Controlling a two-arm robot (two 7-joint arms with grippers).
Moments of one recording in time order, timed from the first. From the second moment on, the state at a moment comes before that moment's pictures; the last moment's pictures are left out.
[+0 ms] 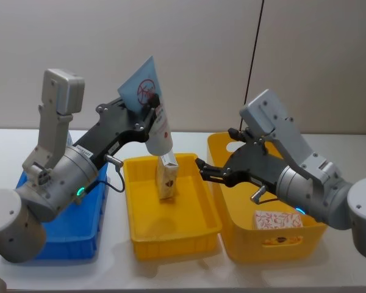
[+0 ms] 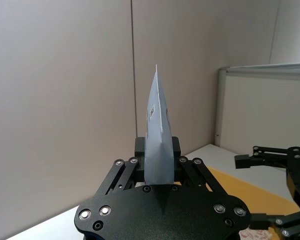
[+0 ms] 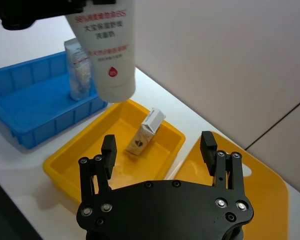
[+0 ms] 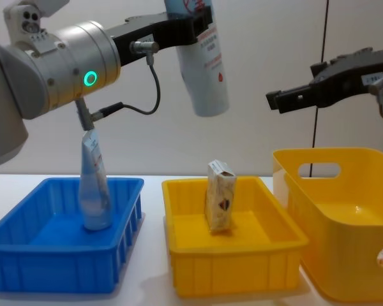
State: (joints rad) left arm -0.50 0.17 0.35 -1.46 -0.38 -0.05 -0.40; right arm 0.38 0.37 -0.33 -1.78 0.03 0.51 0.43
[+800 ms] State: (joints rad) left arm -0.51 0.17 0.38 -1.45 -0.41 -0.05 -0.44; right arm 0.48 0.42 -0.39 -1.66 0.06 0.32 0.56
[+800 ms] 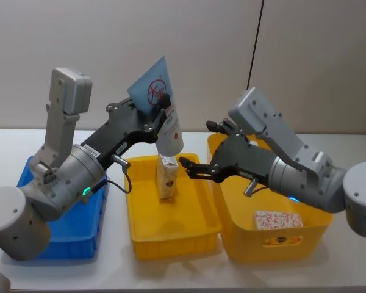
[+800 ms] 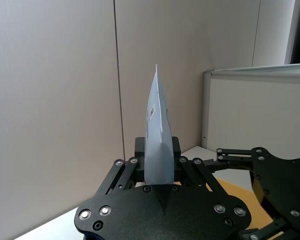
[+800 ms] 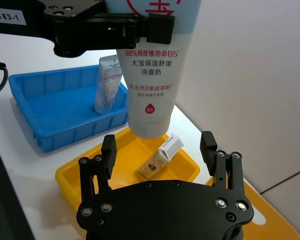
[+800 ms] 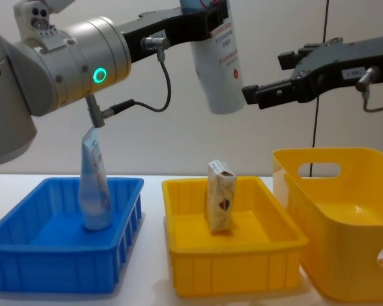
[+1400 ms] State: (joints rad) left arm -0.51 0.17 0.38 -1.45 -0.41 -0.06 -0.44; right arm 0.59 0.37 -0.45 -1.50 0.08 0.22 0.62
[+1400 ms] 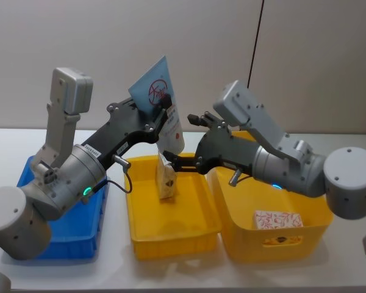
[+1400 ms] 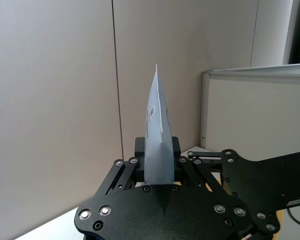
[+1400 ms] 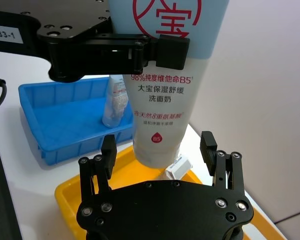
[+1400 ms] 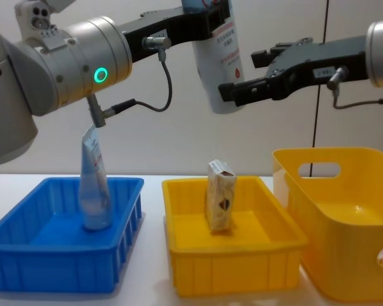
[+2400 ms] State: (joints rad) left arm -0.51 0.17 0.38 -1.45 -0.41 -0.06 -0.44; right arm 0.73 0.29 -0.52 -1.29 0.11 0.11 0.67
